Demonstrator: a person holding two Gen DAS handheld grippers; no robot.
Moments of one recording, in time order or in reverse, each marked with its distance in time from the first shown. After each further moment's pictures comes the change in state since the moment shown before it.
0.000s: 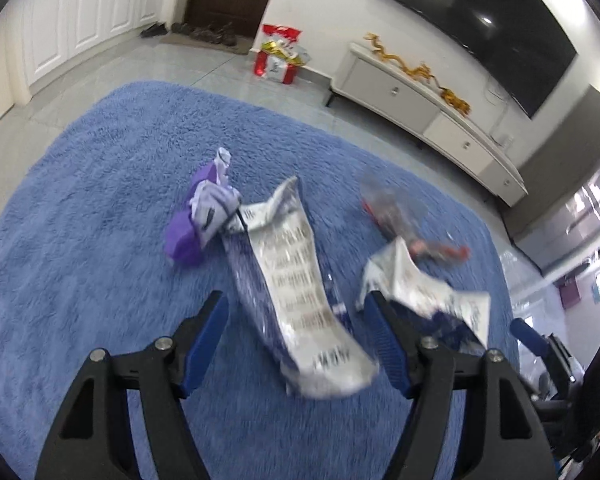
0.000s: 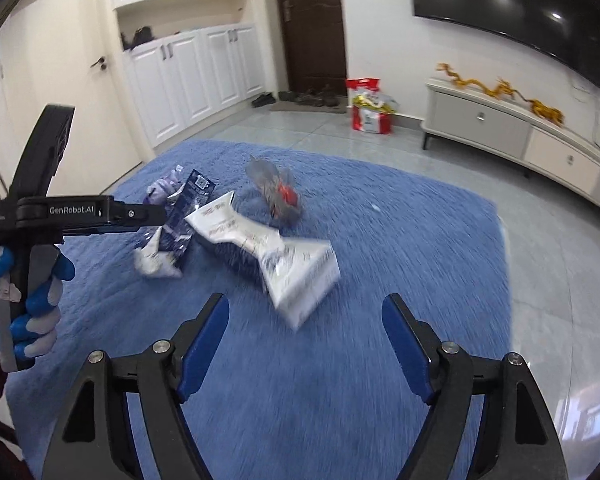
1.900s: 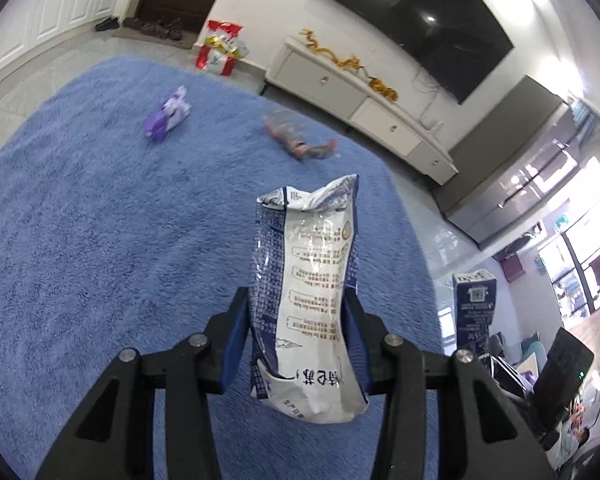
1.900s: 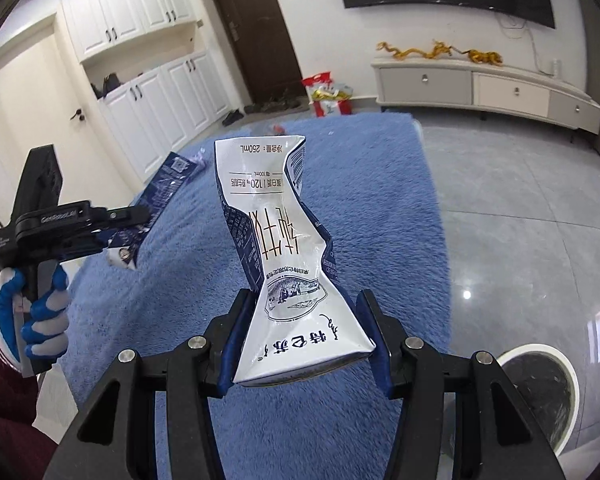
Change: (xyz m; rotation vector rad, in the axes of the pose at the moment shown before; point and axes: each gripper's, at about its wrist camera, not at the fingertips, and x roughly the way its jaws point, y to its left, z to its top) left arm -0.124 -0.020 -0.131 0.092 0.003 -0.259; right arm -0.150 0.019 -0.142 0.274 -0.047 -0.030
